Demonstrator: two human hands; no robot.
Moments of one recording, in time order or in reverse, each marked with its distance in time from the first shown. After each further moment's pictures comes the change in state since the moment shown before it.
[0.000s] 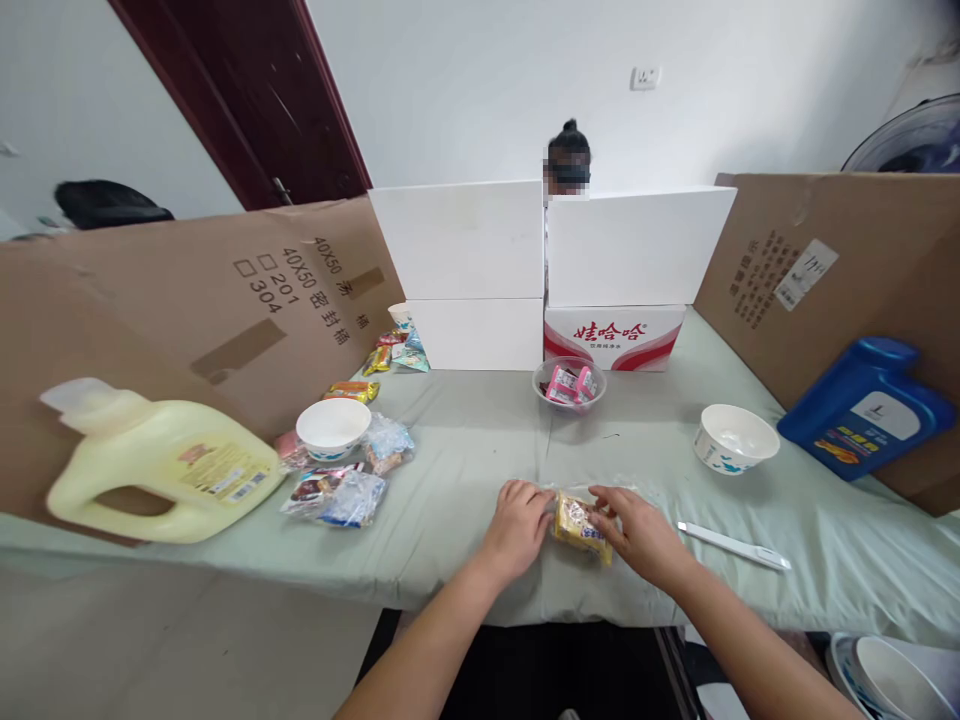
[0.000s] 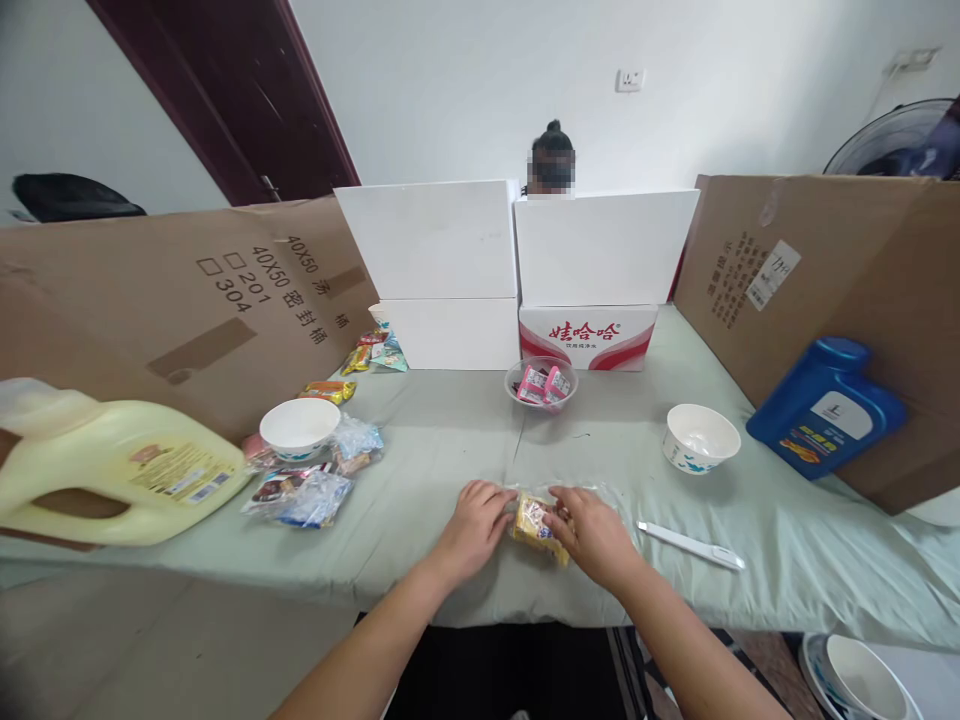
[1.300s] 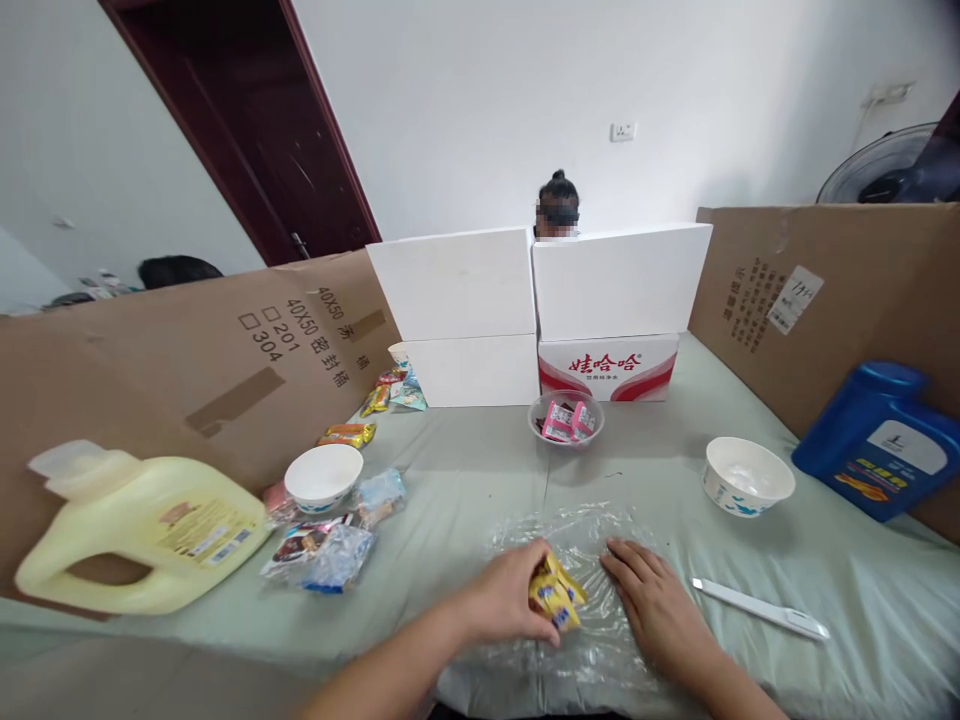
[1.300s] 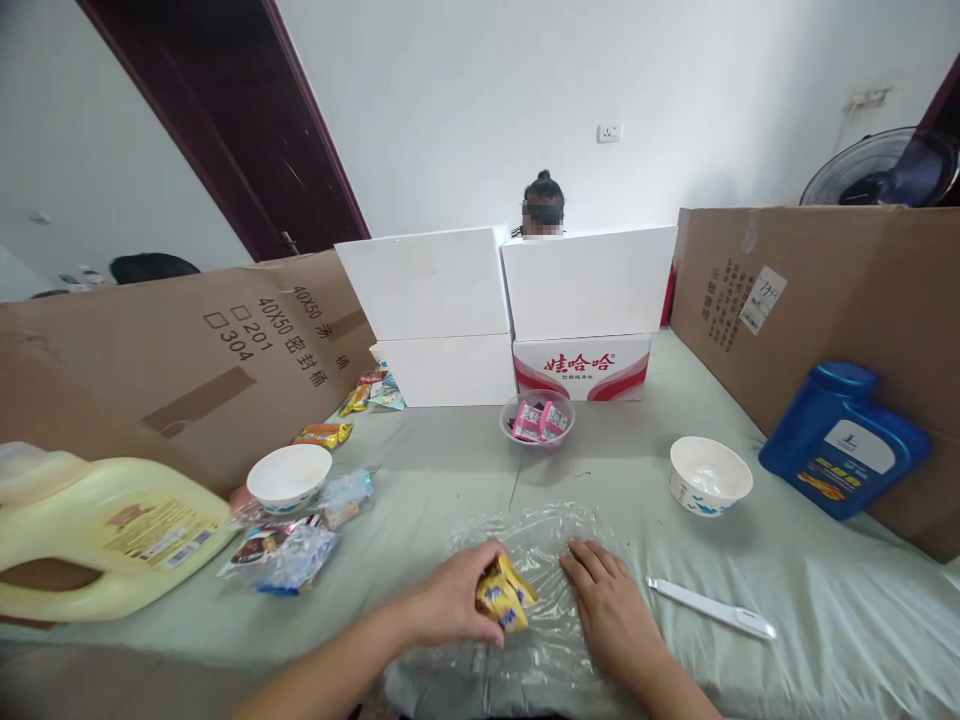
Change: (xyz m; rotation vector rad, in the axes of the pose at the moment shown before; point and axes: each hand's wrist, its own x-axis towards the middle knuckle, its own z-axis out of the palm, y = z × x) left_hand 0.016 -0.010 -0.026 -0.473 -0.482 -0.264; right_hand -0.028 0.045 0.037 -0.265 0.035 -0.112
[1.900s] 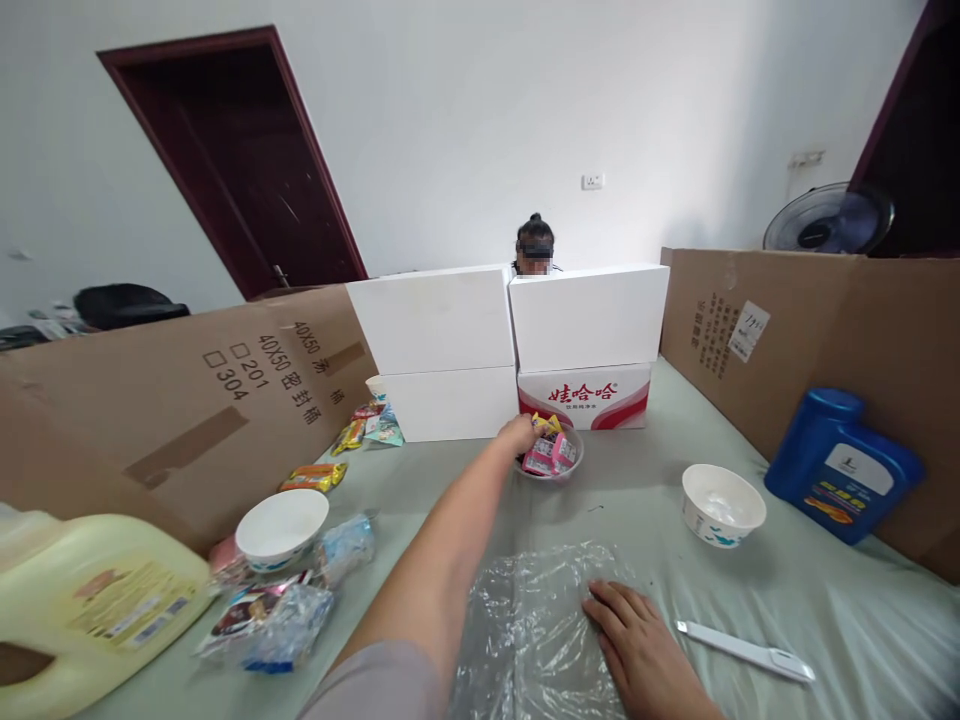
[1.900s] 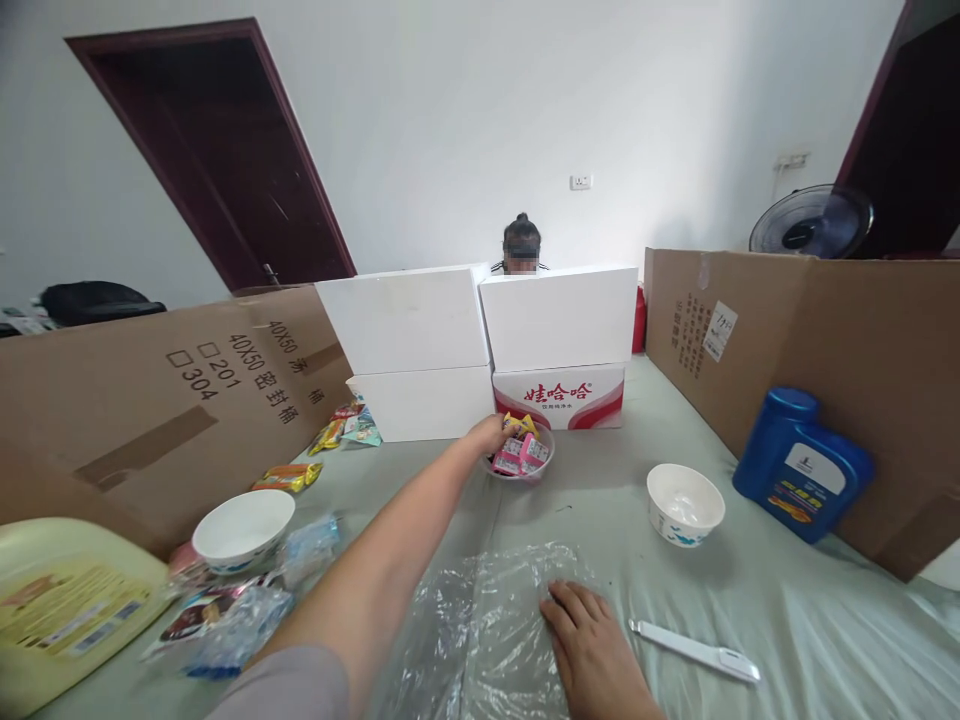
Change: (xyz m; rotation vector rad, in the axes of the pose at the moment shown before) left_hand 0.240 0.034 -0.116 0.251 0.481 -0.120; right_hand 0.005 -0.002 -0.009 -0.003 0.057 -0.052
